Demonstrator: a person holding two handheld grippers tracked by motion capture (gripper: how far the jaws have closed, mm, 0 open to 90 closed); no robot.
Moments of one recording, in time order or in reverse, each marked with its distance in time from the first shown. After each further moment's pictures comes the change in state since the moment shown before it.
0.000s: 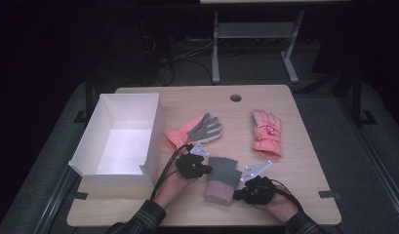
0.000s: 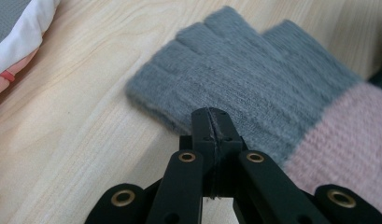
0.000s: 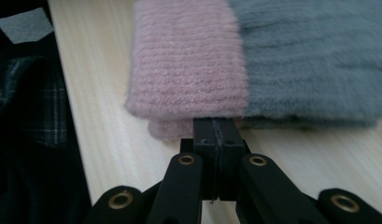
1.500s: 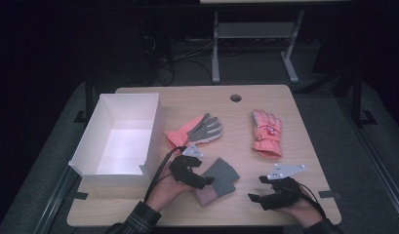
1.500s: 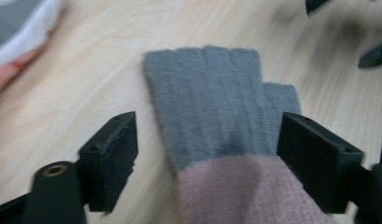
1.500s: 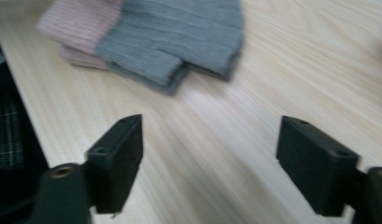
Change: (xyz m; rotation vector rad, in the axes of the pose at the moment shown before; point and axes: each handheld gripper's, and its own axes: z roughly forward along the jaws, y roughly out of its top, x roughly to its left) left arm -0.021 -0.001 -0.026 -0.018 -0.017 -0.048; right arm -0.012 -0.039 -0.051 -0.141 -0.210 0.131
